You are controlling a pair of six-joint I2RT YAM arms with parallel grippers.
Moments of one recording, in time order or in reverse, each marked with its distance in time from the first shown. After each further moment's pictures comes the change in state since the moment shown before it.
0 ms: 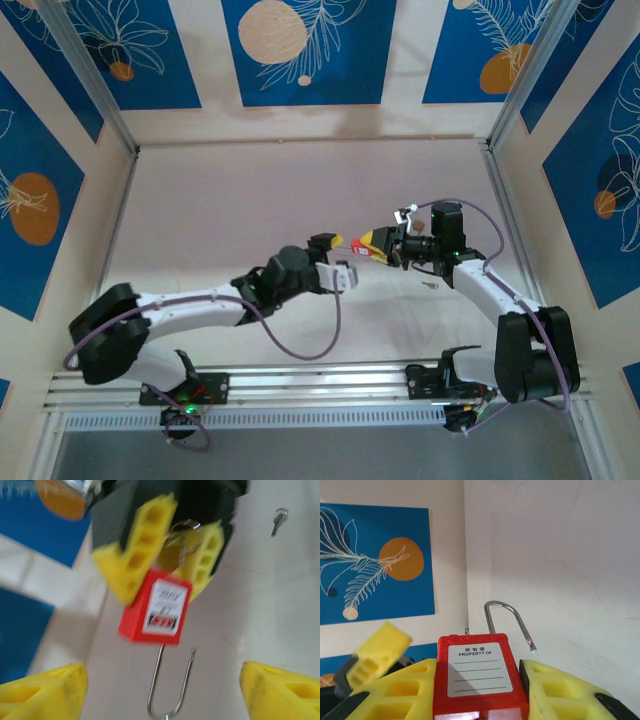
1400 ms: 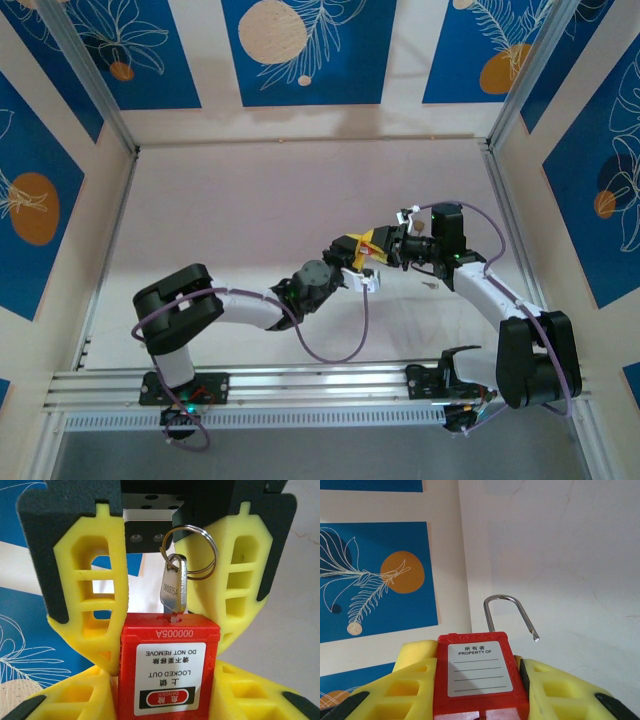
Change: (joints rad) left arm -0.047 0.320 0.051 0.470 -0.261 0.339; right arm 0.011 -0.029 -0.015 0.014 0.042 0.077
